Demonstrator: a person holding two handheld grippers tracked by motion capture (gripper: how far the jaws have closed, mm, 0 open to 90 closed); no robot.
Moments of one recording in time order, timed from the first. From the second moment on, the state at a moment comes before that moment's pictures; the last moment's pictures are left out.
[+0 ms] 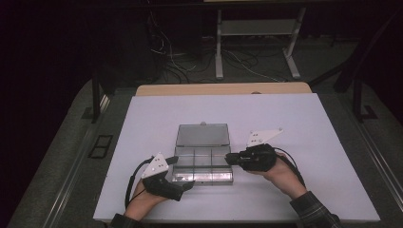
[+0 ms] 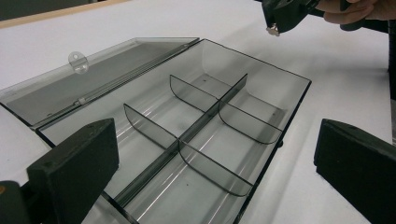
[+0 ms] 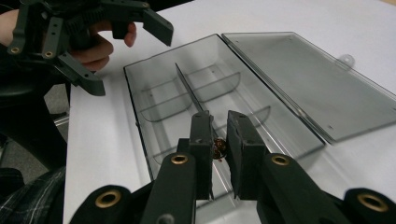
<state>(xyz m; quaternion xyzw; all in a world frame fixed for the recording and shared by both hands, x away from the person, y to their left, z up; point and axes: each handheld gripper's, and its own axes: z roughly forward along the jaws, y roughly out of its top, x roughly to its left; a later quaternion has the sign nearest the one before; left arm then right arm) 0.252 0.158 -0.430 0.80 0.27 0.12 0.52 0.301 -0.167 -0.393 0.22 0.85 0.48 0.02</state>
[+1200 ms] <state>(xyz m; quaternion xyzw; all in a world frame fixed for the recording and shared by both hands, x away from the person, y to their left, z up) 0.251 0.158 -0.430 0.80 0.27 0.12 0.52 0.321 -0.054 -0.408 0.15 0.89 0.42 -0.03</state>
